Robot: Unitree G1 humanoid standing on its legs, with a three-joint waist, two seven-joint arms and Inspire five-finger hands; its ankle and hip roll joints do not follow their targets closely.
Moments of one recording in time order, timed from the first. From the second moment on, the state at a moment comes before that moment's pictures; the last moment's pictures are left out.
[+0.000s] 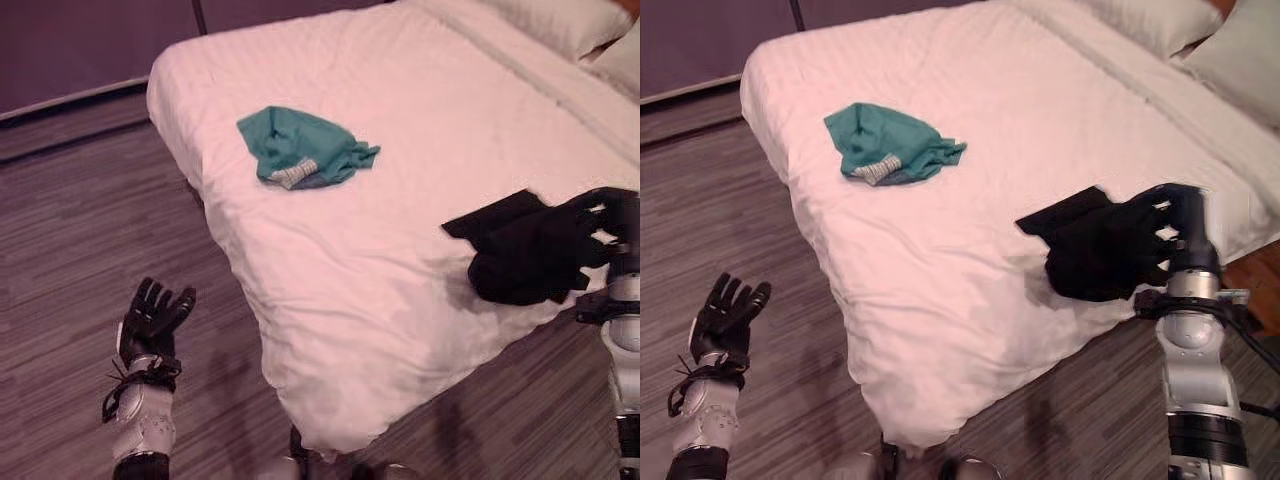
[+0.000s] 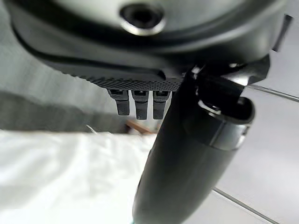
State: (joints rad) left arm -0.05 0.28 0.40 0.35 -0.76 -0.11 -0.02; right arm -0.23 -0.72 -0.23 0.15 0.01 -0.02 -0.15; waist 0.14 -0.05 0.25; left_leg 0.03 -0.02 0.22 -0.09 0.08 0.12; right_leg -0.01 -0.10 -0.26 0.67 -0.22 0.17
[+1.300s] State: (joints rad) left arm -0.18 0.41 0.38 0.41 -0.70 -0.12 0.08; right arm -0.23 -0.66 -0.21 0.18 0.13 -0.03 -0.18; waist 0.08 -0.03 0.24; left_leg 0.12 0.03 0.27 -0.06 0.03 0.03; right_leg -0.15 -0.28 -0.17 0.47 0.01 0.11
